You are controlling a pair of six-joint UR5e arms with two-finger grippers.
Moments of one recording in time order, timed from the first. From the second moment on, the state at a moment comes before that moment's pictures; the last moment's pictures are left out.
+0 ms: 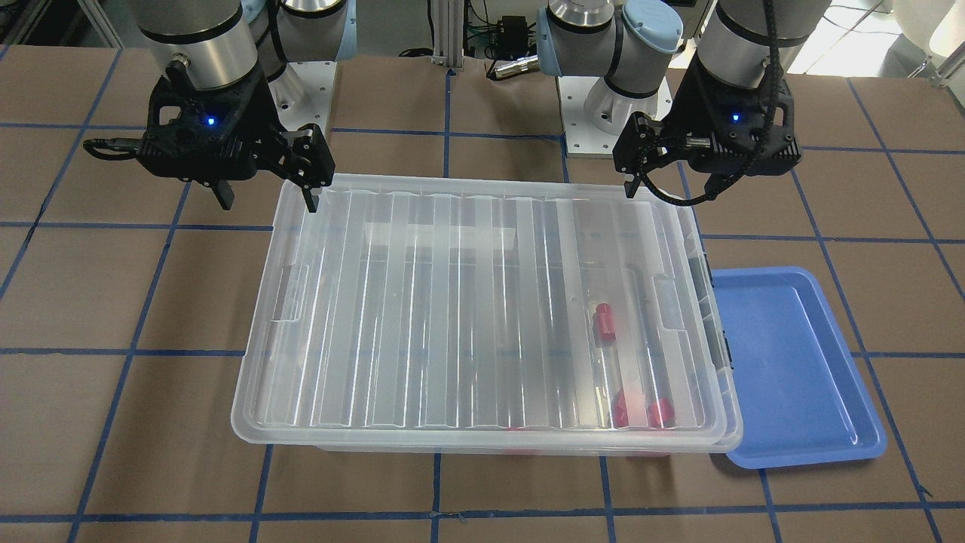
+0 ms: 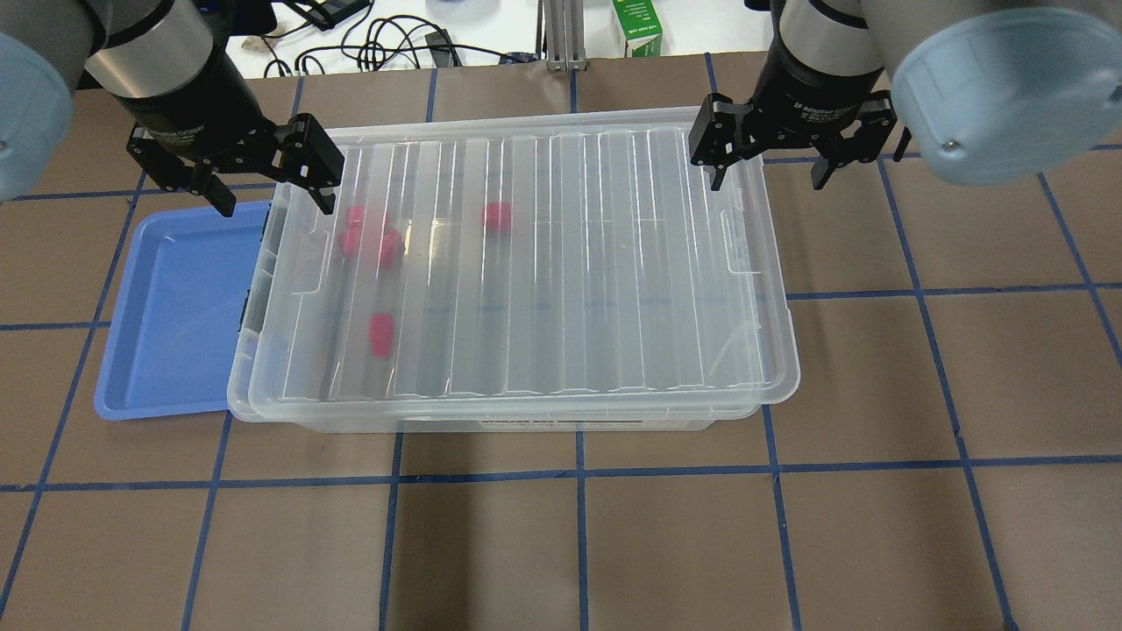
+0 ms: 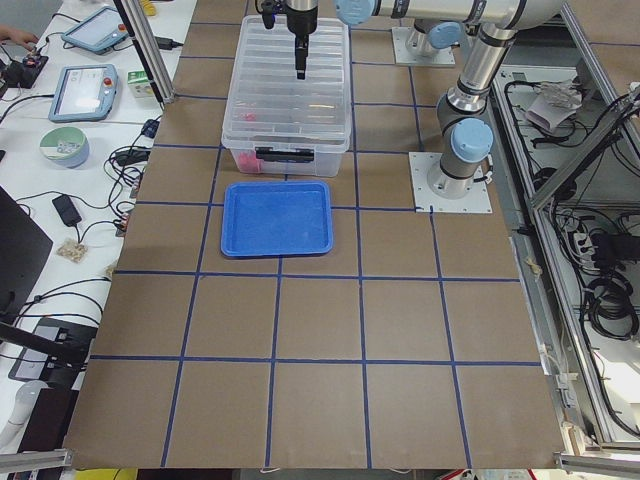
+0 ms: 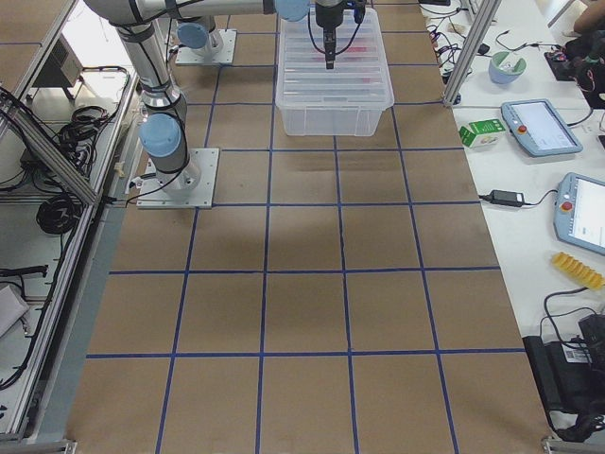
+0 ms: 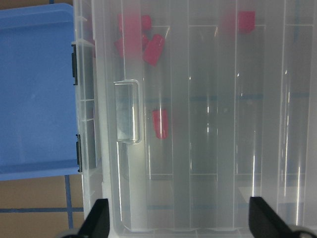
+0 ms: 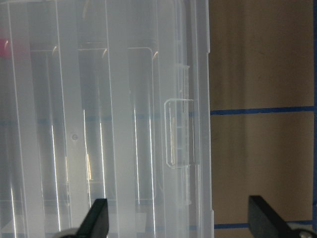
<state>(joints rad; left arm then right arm) -1.55 -1.57 -1.54 -1.59 1.58 0.04 1.68 -1.54 1.55 -1.67 -1.57 0.14</state>
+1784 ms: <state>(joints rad) -1.55 -1.57 -1.54 -1.59 1.61 0.04 1.68 -1.54 1.55 -1.67 -1.57 0.14</state>
